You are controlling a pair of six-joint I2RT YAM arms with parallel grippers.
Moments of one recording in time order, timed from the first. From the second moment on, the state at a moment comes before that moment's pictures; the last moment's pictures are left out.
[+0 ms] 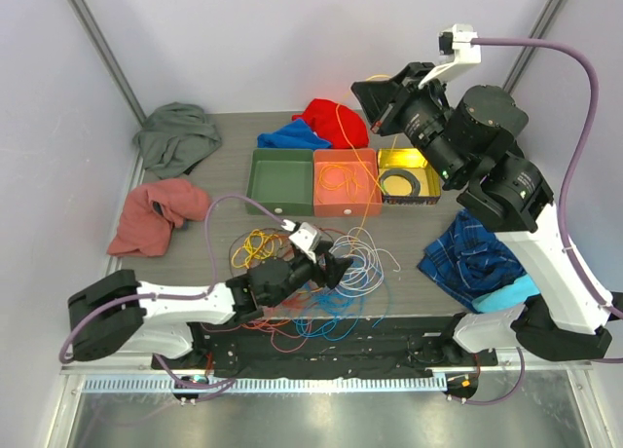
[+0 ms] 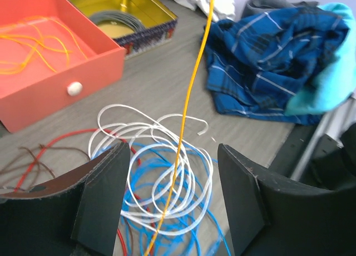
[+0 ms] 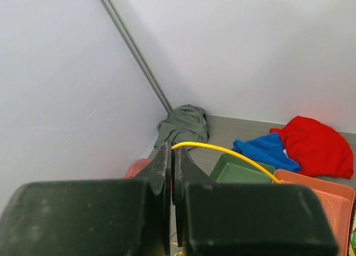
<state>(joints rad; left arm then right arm) -1.18 1.23 0.46 0.72 -0.31 -0.31 0.84 1.32 1.97 -0.49 0.33 0.35</state>
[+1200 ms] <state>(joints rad) -1.13 1.42 0.60 0.71 -0.42 -0.32 0.84 1.25 1.94 -0.55 0.32 0.37</state>
